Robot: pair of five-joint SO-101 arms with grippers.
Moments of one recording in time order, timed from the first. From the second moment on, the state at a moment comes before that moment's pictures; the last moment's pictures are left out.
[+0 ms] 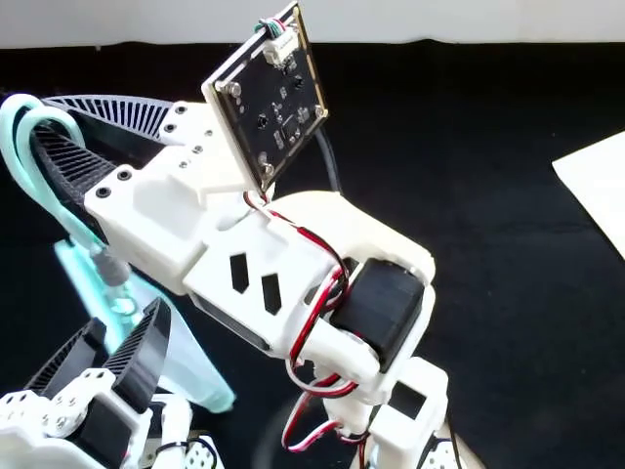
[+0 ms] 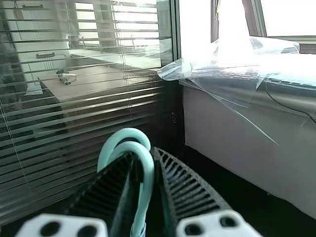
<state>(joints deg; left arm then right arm) -8.7 -79.4 3.6 101.0 -1.7 -62.9 13.1 -89.6 78.5 -5.7</state>
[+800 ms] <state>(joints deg) -8.7 -79.7 7.0 101.0 -1.6 -54.9 13.1 -89.6 79.6 -5.7</state>
